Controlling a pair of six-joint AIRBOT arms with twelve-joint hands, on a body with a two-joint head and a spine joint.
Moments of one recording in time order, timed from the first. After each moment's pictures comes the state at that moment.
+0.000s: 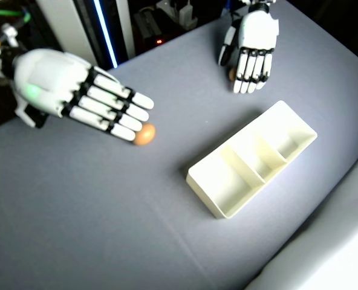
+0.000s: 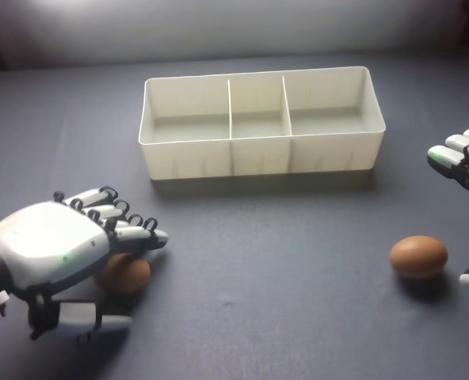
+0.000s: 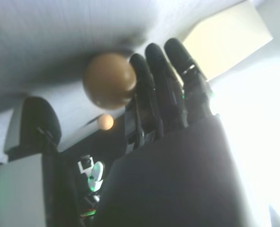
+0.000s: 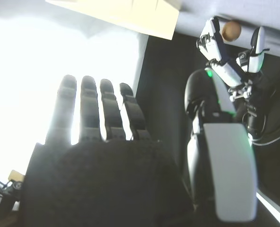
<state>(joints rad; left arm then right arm) 0.93 -1.01 1.10 -0.04 -0.78 0.93 -1.15 -0.80 0.78 0.24 1.23 -1.05</state>
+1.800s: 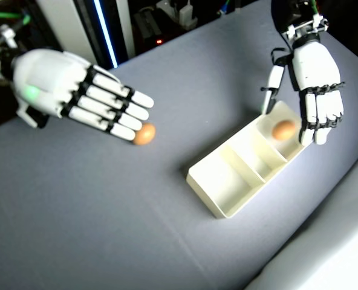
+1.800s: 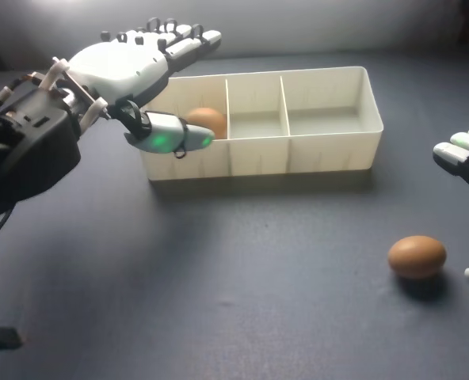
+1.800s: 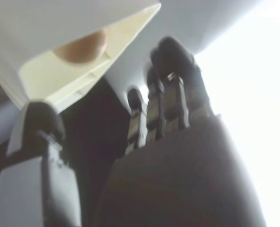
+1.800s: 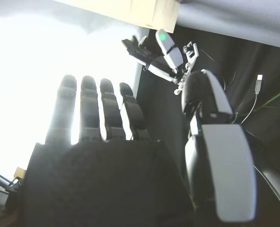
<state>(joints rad) 0.45 -1.27 1.48 -0.21 -0.52 0.99 -1.16 -0.81 0.81 0.23 1.25 -1.01</state>
